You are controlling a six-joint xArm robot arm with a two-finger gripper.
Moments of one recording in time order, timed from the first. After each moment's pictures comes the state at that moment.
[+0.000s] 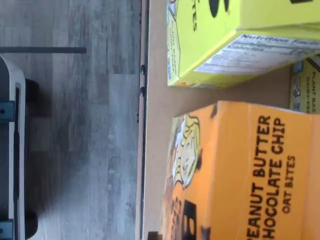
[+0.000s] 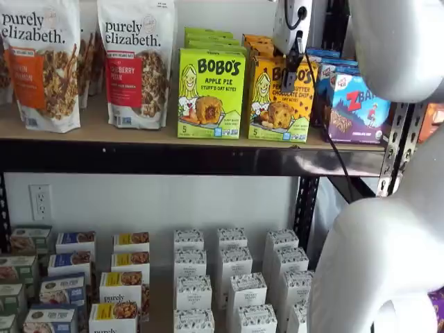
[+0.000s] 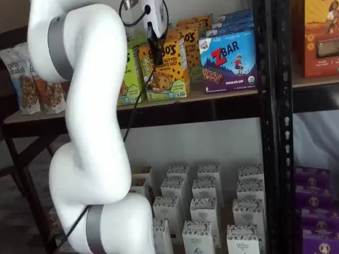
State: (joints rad) arm 0.04 -0.10 -1.63 0.02 1.65 -1.53
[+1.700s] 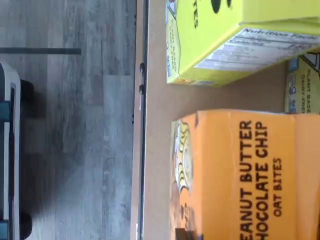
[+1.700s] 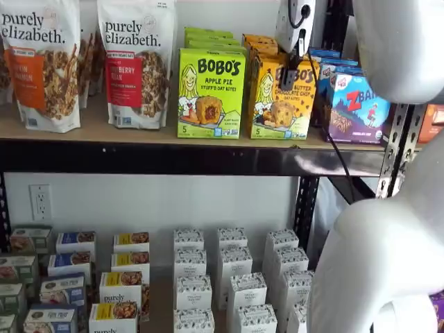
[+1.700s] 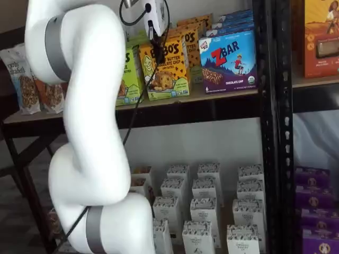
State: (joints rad) arm 0.02 -0.13 -1.61 0.03 1.63 -1.54
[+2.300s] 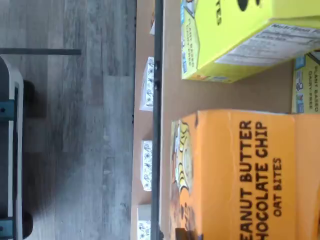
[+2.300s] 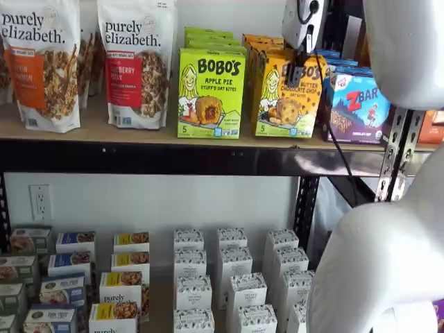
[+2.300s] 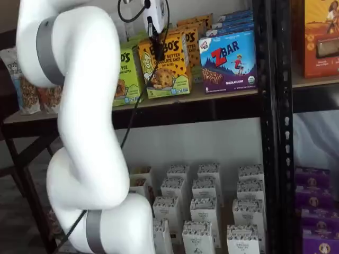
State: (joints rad) arm 0.00 -0.20 -1.56 0.04 1.63 -1.56
